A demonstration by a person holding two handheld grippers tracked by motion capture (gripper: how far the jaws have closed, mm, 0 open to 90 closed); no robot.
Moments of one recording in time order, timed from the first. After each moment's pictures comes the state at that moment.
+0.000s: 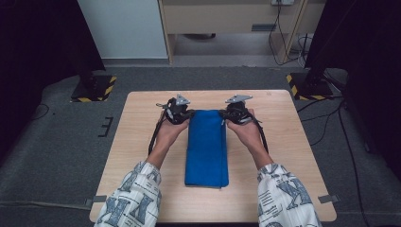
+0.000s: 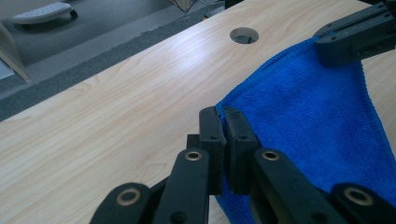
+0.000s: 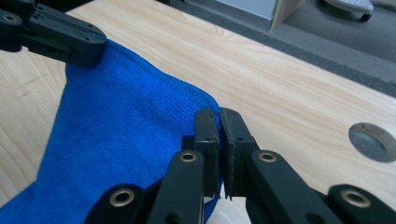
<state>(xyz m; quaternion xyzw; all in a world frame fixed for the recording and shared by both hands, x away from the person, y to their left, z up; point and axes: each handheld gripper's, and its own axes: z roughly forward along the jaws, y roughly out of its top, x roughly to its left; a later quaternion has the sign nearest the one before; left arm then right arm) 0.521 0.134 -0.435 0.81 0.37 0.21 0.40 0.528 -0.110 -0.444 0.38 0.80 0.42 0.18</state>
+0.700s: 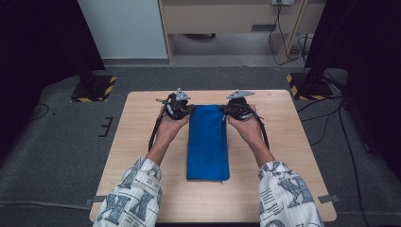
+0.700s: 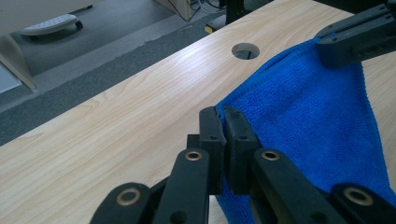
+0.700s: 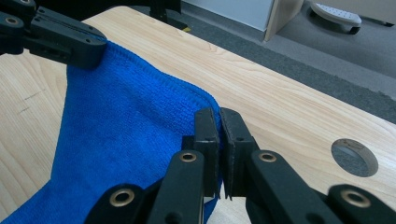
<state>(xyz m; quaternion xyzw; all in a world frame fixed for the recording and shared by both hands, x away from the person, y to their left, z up) 0.525 0.132 -0.420 0.81 0.36 0.22 0.41 0.531 -0.113 -0.429 0.38 0.79 0.43 0.20</state>
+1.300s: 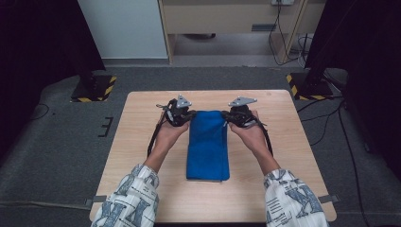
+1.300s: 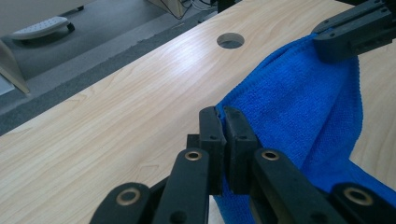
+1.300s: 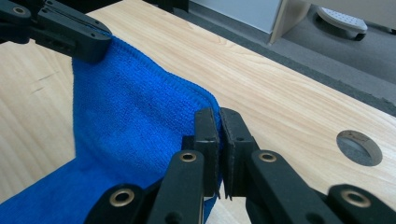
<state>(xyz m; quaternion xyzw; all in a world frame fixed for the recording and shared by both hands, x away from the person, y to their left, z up) 0.502 0.130 -0.427 0.82 0.34 0.22 0.41 0.508 -0.121 -0.437 0.35 0.80 0.44 0.20</state>
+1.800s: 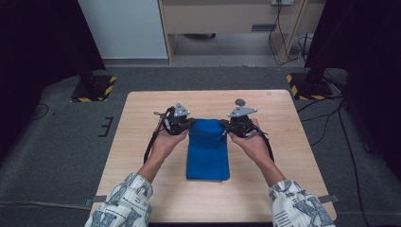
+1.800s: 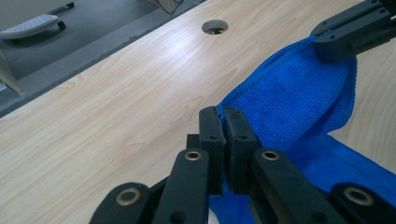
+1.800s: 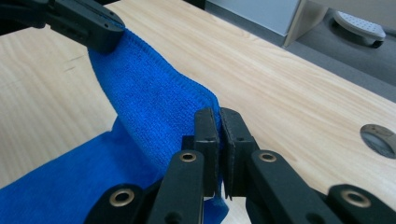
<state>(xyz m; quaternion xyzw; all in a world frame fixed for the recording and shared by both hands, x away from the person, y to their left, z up) 0.472 0.136 -0.432 0.83 0.33 0.21 0.40 0.476 -0.121 -0.446 0.32 0.81 0.44 0.19</state>
